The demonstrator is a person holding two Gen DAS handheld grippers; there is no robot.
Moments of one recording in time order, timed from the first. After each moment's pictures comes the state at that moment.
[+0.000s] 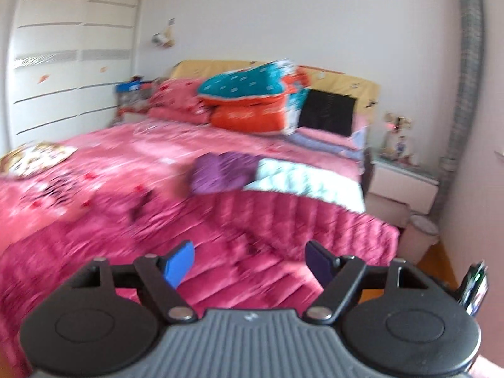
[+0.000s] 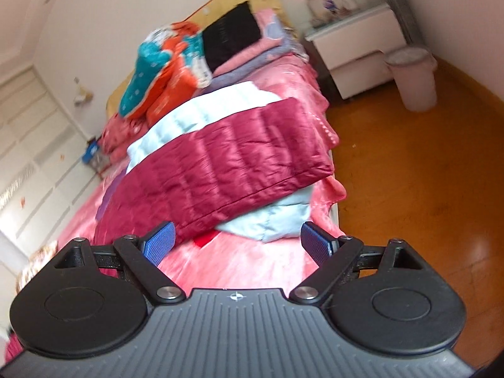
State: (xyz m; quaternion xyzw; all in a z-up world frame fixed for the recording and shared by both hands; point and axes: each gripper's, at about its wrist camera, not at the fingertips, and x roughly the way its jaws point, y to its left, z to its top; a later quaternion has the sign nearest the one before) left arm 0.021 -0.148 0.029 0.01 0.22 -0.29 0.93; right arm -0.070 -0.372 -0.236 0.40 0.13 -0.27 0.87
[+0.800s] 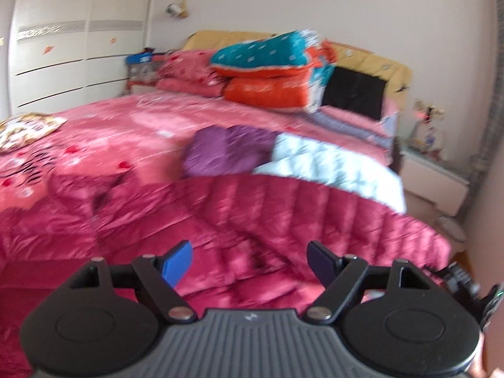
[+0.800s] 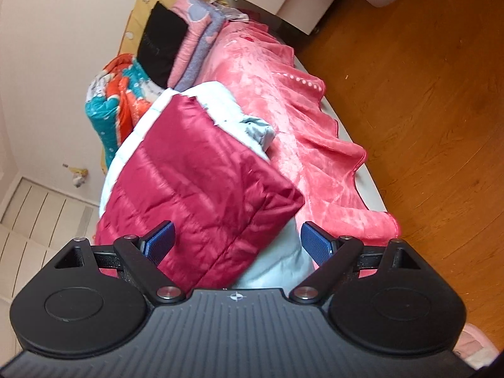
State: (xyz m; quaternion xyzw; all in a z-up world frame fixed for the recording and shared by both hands) left arm 0.143 -0.221 -0.050 0.00 0.28 -0.24 0.93; right arm -0.029 -0.505 -0.345 0.62 0.06 -0.23 0.75
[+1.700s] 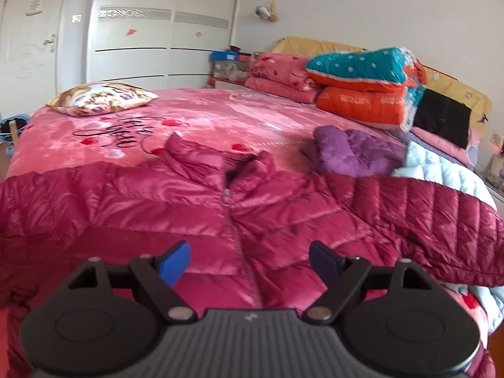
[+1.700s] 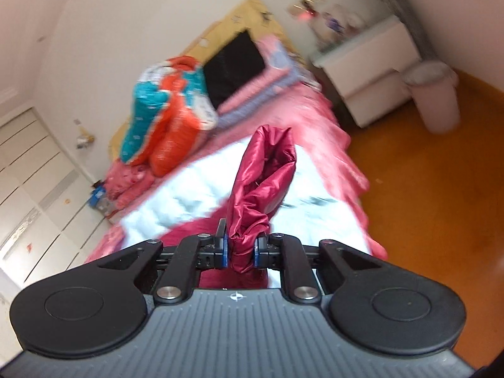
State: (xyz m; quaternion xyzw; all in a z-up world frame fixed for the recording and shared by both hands) left arm 0.205 -0.097 -0.116 -0.04 0.27 -0.10 0.96; right arm 0.021 -0.458 -0.196 0.40 0.06 -0.27 0.88
